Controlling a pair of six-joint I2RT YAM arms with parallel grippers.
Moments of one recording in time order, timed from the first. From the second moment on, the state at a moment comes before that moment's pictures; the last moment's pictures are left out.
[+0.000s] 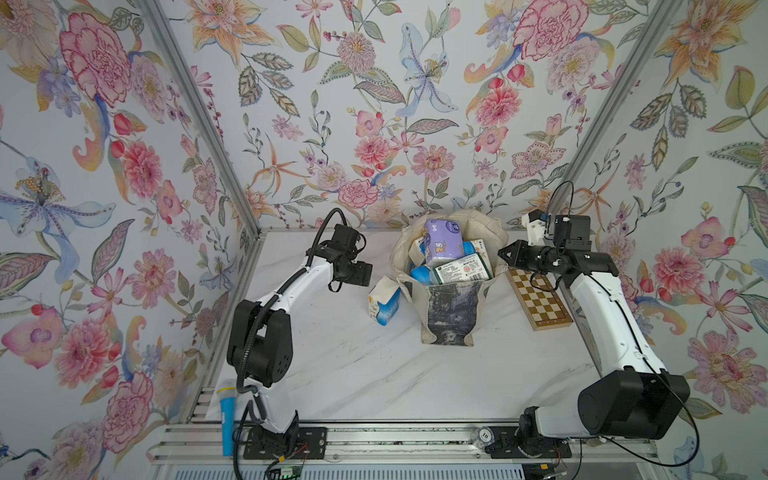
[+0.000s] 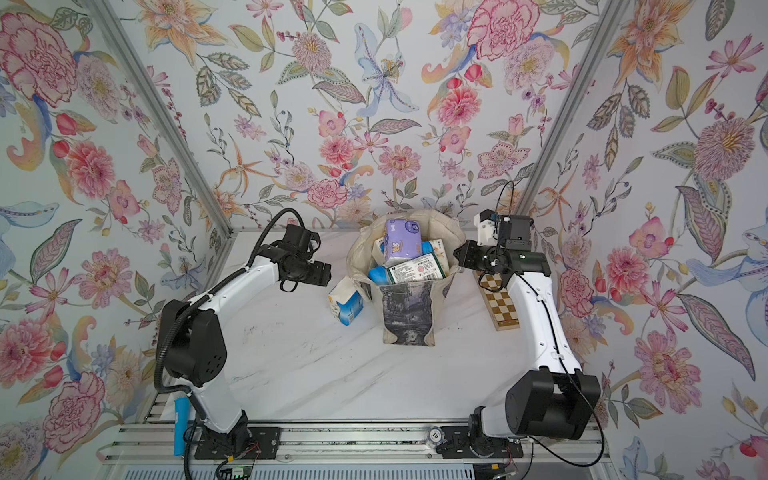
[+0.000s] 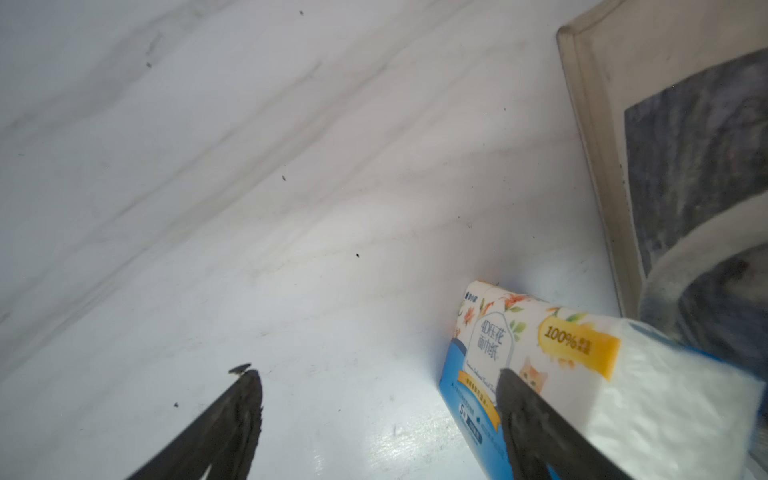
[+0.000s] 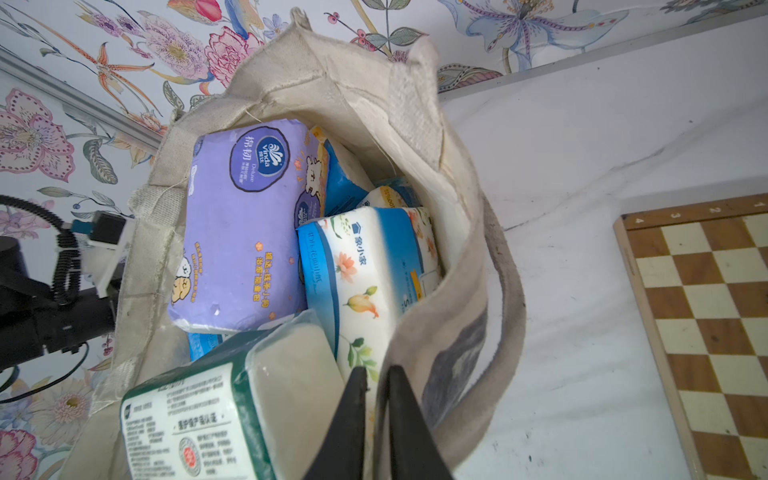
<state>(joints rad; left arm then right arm) -0.36 1.77 1.50 -0.71 -0.01 -0.14 -0.05 1.42 1.43 -0.74 -0.50 0.19</state>
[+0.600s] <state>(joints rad) -0.55 1.51 1.33 -0.70 0.00 -0.13 -0.05 1.42 1.43 -0.74 -0.50 0.20</state>
